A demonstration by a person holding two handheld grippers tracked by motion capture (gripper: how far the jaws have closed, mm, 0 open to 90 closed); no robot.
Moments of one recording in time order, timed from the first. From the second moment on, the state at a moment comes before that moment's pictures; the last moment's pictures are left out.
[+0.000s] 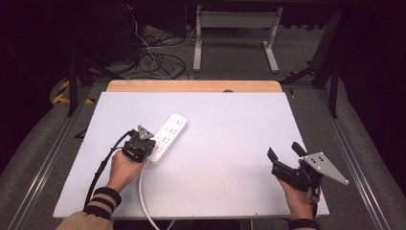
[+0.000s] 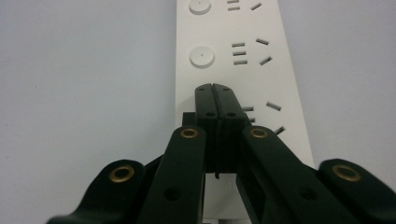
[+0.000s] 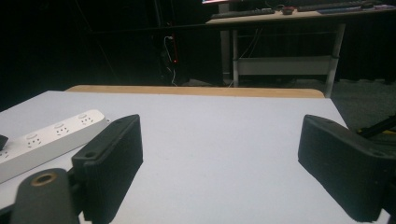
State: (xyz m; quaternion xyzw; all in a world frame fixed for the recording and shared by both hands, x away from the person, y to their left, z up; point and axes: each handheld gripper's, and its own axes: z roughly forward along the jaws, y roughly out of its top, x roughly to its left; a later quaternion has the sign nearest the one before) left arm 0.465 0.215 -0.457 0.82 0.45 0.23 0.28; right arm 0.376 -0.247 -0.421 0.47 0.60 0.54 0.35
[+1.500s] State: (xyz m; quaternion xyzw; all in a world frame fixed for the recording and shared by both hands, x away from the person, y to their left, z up) left arm 0.365 0.281 -0.387 0.62 0.47 0.37 0.51; right arm 0.380 -0.244 -0.419 0.47 0.60 0.54 0.35
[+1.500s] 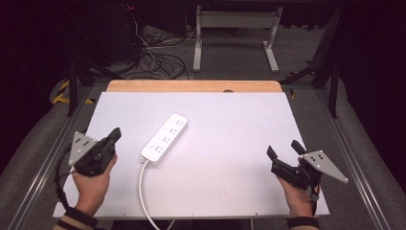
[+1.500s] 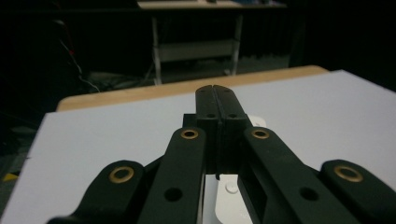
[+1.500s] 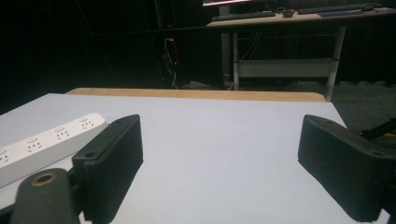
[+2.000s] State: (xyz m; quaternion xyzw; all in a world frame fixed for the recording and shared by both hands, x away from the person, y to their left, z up) left arm 0.325 0.297 -0.391 0.58 0.48 0.42 0.51; right arm 0.381 -0.226 -0.420 0.46 0.62 0.54 0.34
